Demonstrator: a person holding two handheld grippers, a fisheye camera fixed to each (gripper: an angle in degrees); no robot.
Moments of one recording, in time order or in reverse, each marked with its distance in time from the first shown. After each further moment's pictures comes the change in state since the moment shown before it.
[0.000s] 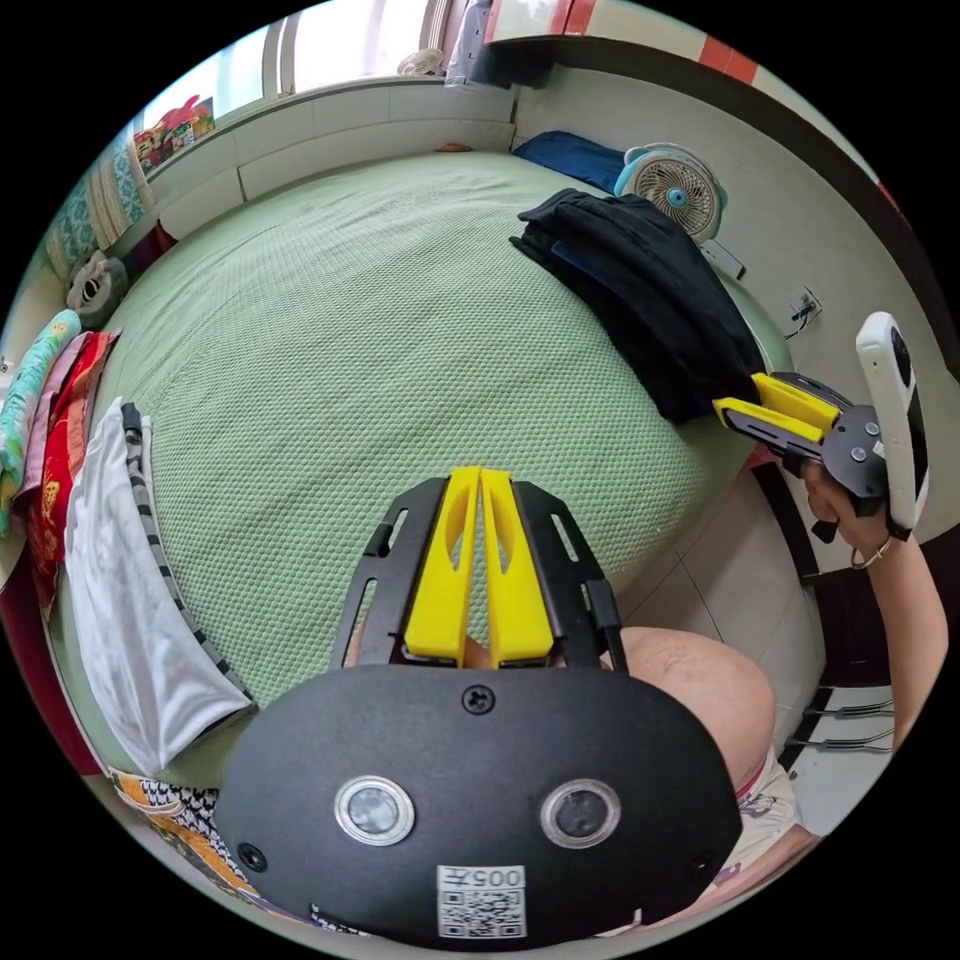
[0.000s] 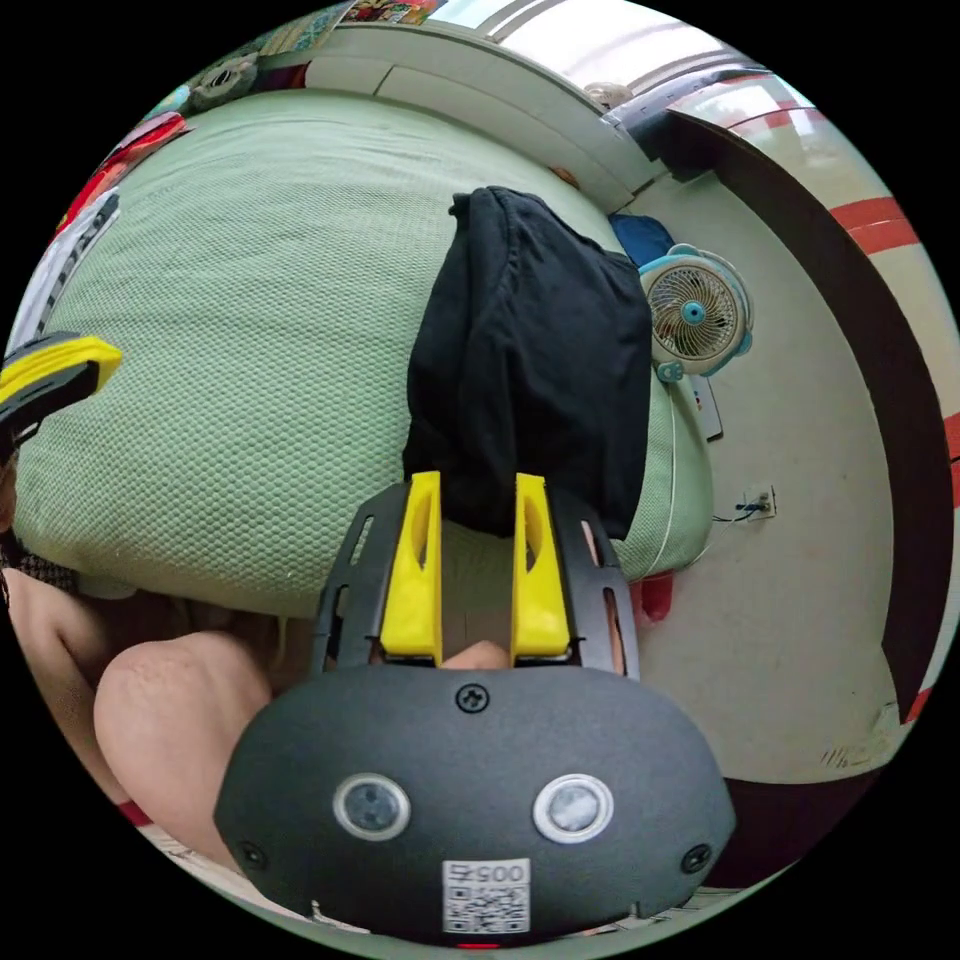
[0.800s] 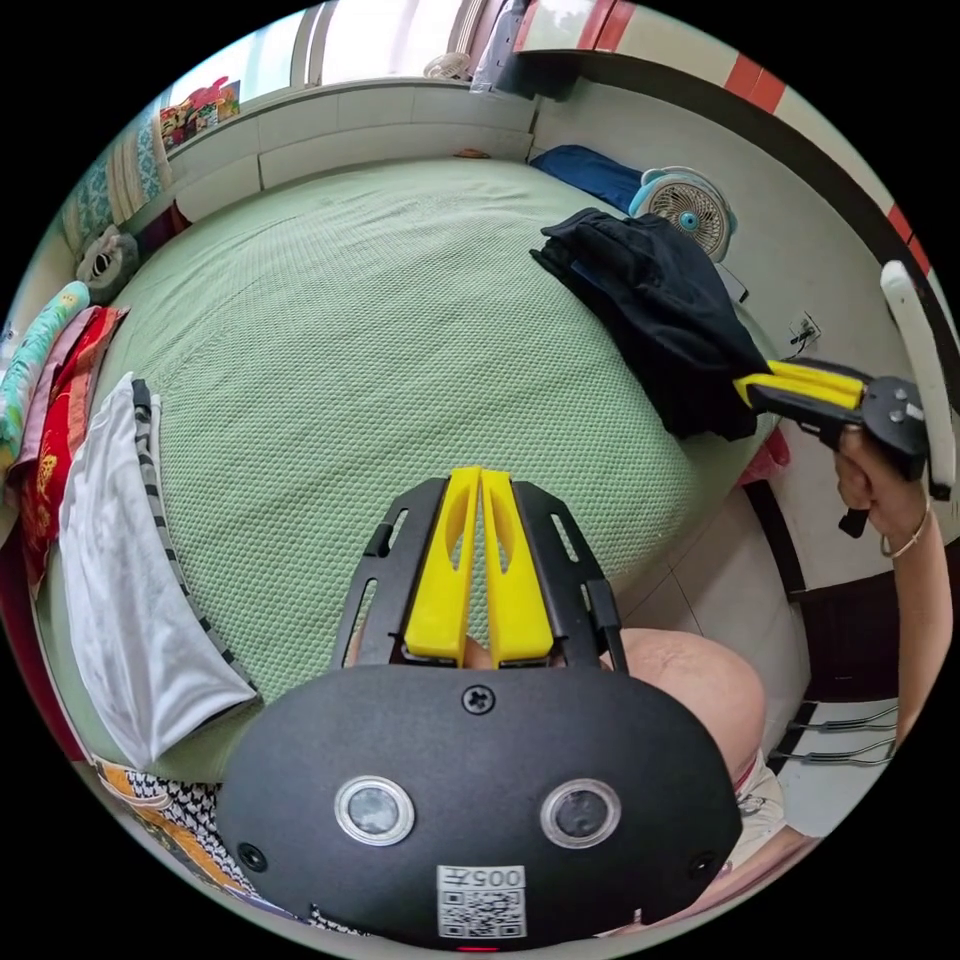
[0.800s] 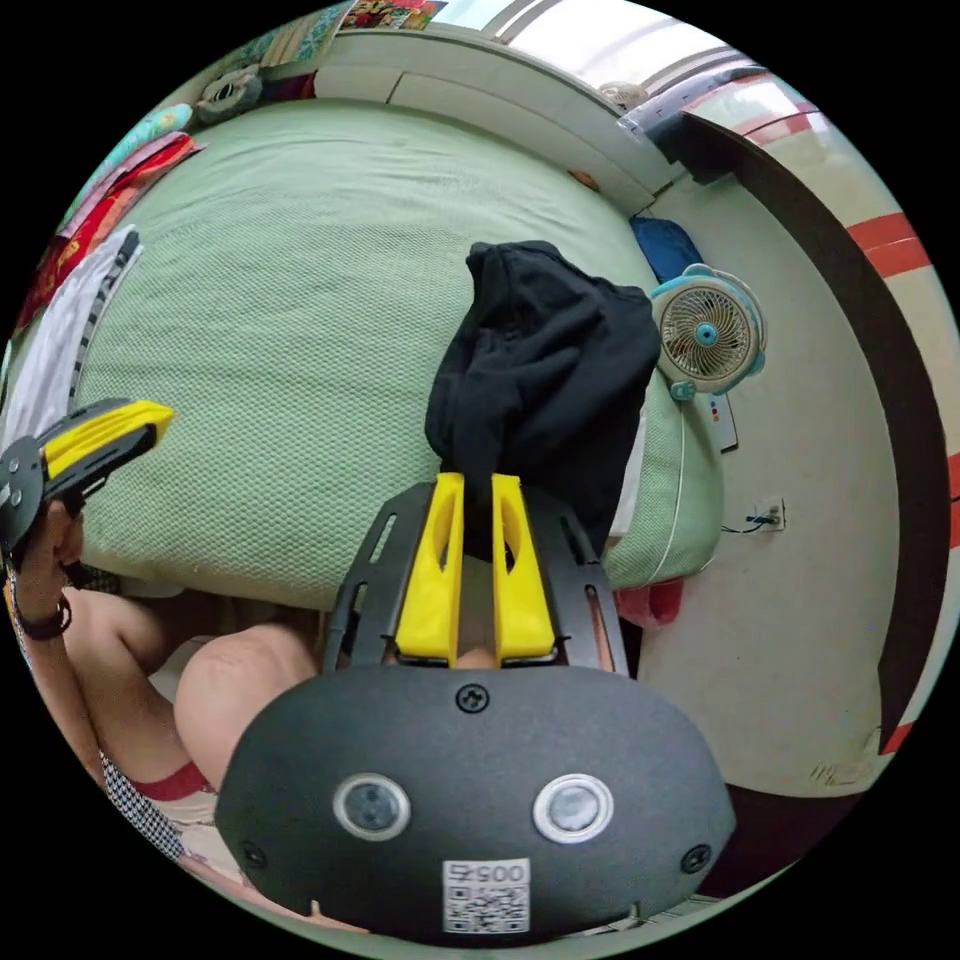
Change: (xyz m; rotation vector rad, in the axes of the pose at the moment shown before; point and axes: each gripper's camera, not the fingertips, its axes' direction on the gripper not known) left arm -0.050 0.009 -0.009 0.014 0.038 -0.059; right arm -0.025 -0.048 -0.031 -0.047 -0.079 -0.016
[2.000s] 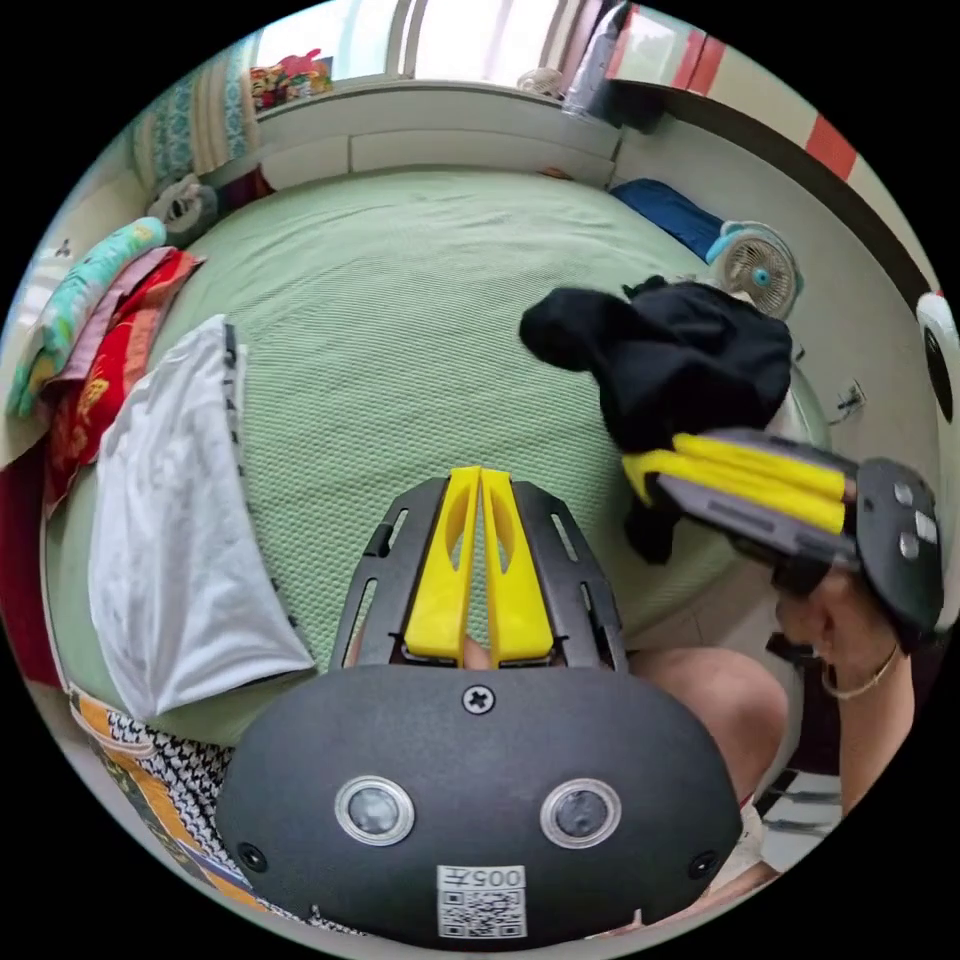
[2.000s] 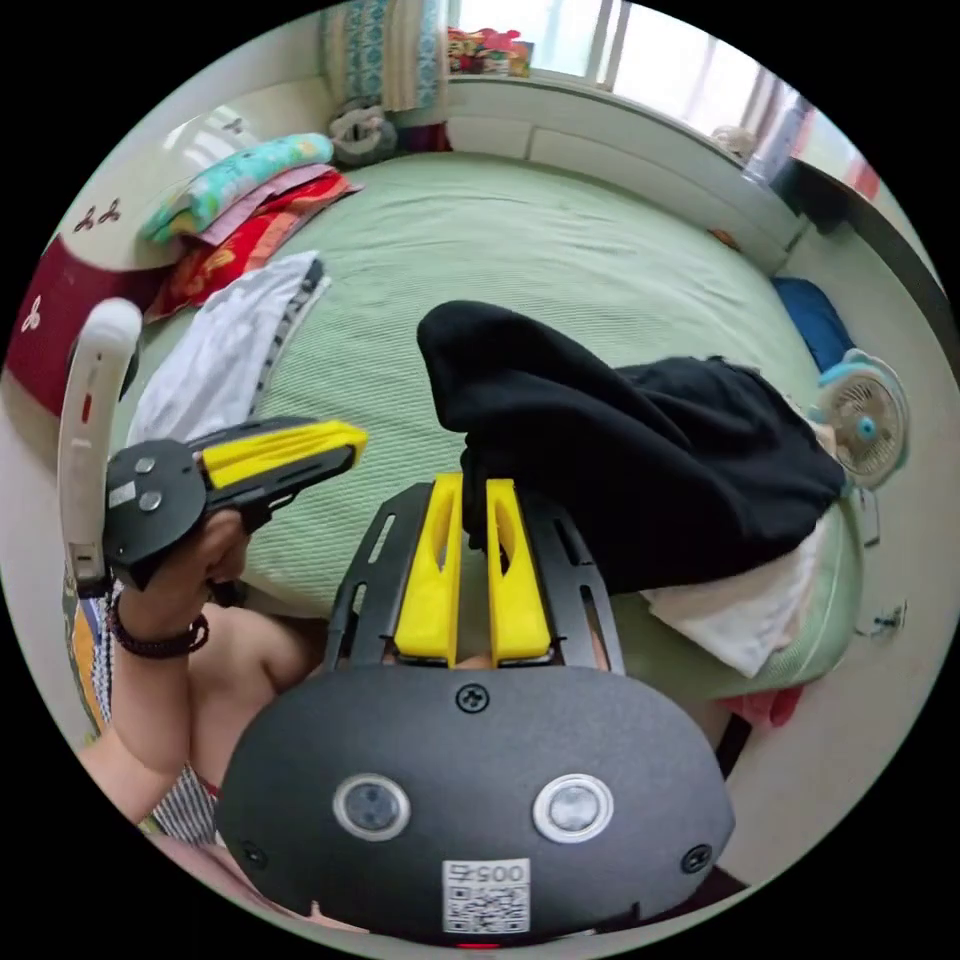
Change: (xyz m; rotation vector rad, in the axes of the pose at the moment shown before) left arm -0.124 0.036 -0.046 0.061 -0.149 -0.224; right arm -0.144 -0.071 -0.012 0.173 -0.501 -0.225
